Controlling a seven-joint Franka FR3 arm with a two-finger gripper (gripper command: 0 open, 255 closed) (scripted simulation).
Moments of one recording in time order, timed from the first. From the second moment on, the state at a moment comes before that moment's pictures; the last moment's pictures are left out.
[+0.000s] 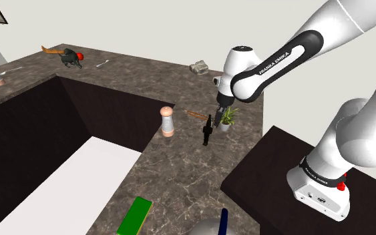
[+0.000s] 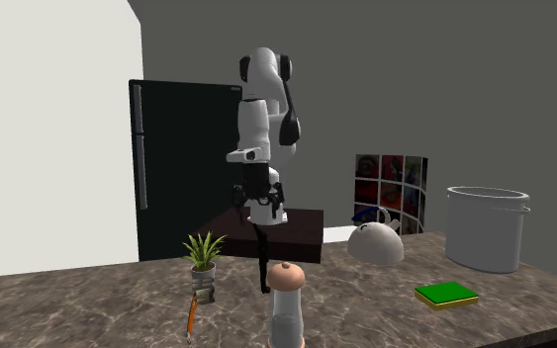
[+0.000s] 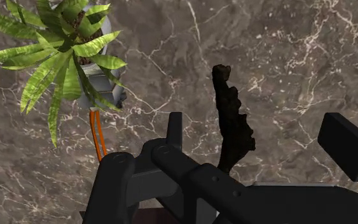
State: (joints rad) arm 0.18 -0.14 -0.02 -2.67 0.09 2.62 -0.31
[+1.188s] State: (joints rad) arm 0.20 0.16 0.01 -2.62 0.19 2.88 -0.44
